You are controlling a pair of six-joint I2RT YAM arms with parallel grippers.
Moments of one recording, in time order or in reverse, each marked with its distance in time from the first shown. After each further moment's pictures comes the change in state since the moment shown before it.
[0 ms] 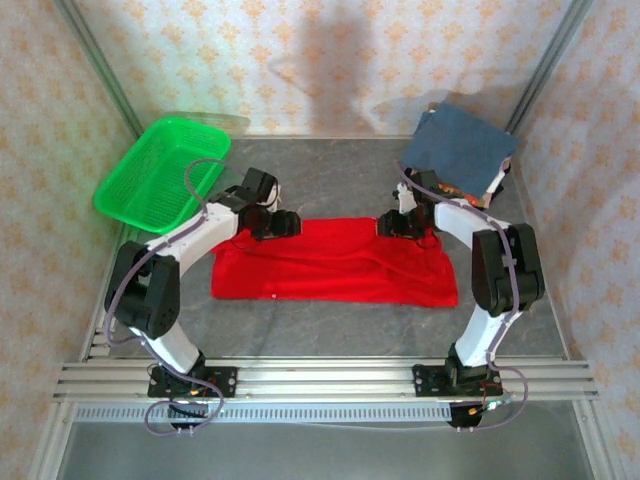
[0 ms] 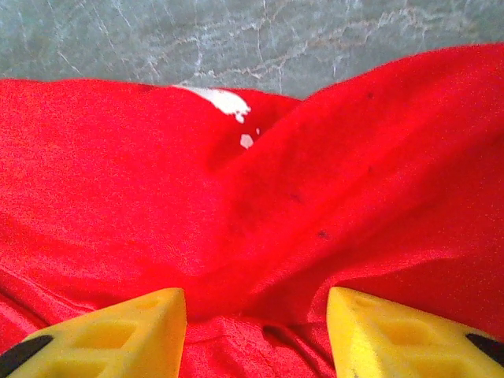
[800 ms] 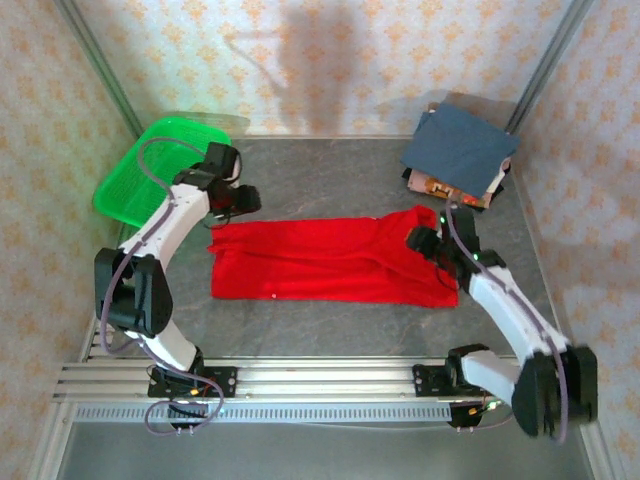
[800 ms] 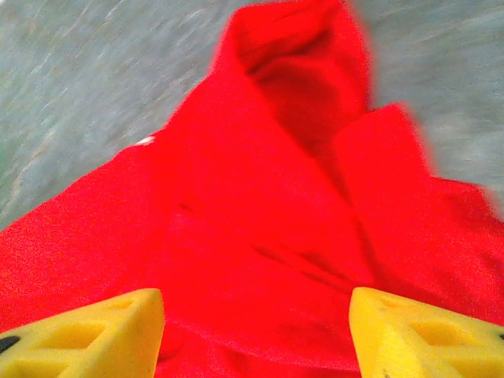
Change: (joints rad) left arm 0.178 -0.001 0.184 -0.192 -0.156 0.036; right arm -0.002 -0.655 -0.421 0.091 0.299 0.448
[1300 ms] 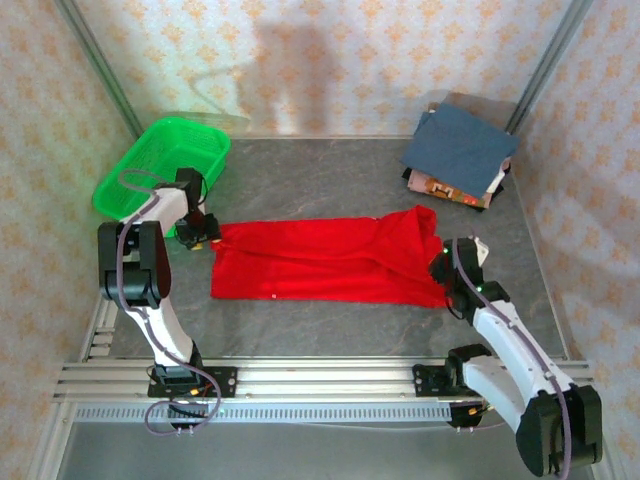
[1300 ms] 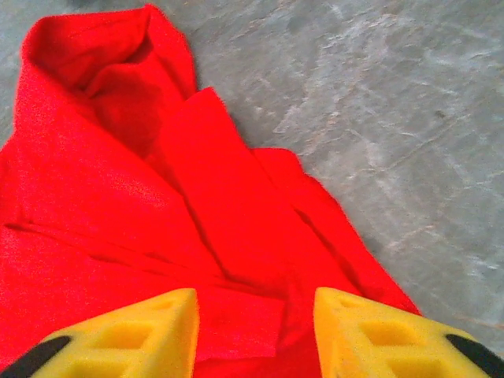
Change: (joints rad) left arm 0.294 0.176 -0.122 -0.065 -0.063 0.126; right arm 0.000 -0.281 -0.255 -0.050 0.334 0.126
